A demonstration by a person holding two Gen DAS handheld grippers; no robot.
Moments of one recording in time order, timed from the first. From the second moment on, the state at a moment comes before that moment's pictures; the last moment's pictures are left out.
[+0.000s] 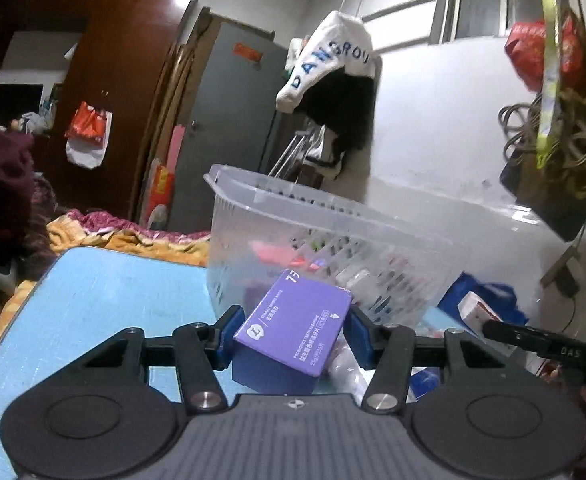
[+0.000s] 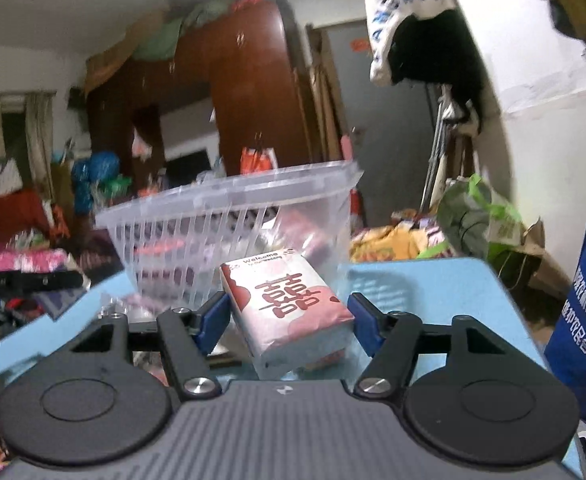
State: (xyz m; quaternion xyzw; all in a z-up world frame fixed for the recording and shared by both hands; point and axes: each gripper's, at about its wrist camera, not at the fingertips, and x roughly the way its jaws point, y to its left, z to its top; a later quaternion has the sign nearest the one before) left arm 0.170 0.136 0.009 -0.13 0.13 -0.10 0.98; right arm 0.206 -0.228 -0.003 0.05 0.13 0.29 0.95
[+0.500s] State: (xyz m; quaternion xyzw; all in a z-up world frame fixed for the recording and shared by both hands) left arm 0.189 0.107 0.097 -0.11 0.04 -0.08 0.99; right arm 0.205 -0.195 0.072 0.03 0.02 0.26 0.96
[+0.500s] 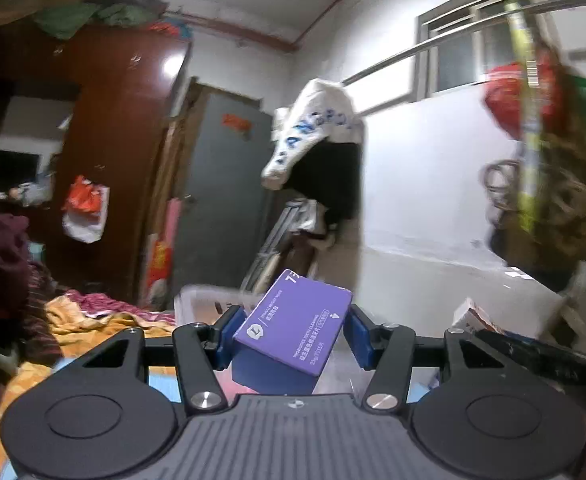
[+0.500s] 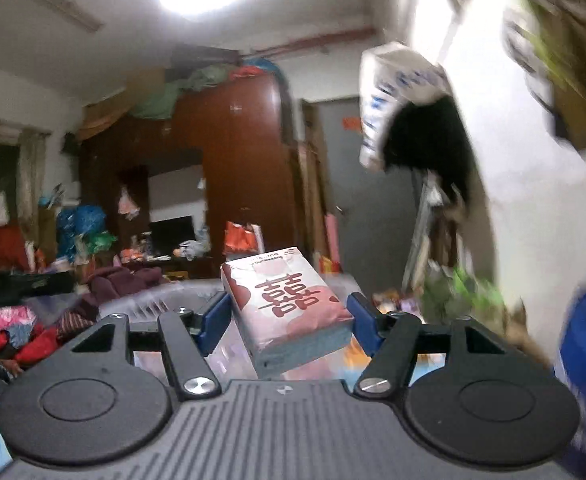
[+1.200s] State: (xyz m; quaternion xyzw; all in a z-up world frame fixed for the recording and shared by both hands) left arm 0.126 0.078 0.020 -0.08 0.14 -0.11 0.98; right arm 0.174 -0.212 0.015 0.05 0.12 0.36 0.92
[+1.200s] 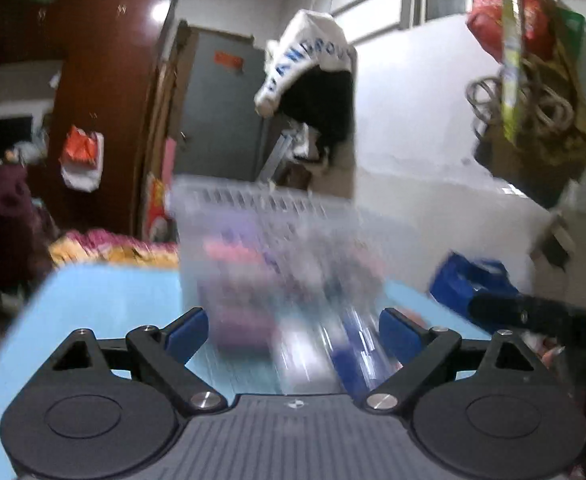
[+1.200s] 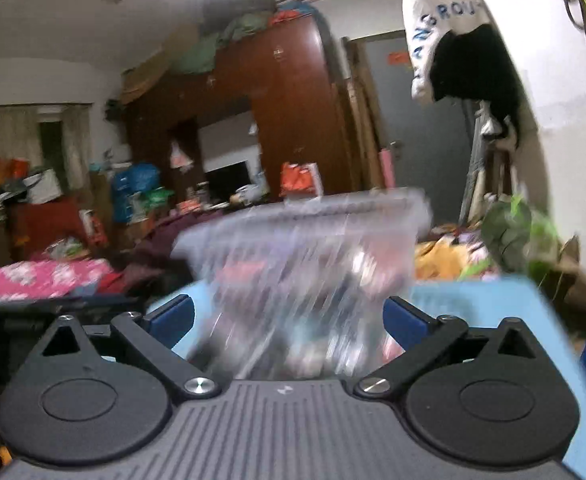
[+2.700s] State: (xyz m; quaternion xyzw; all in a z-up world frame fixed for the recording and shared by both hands) left arm 0.108 0.084 -0.012 -0.05 0.14 -0.05 0.99; right arm 0.113 -0.206 -0.033 -0.02 0.12 0.33 0.94
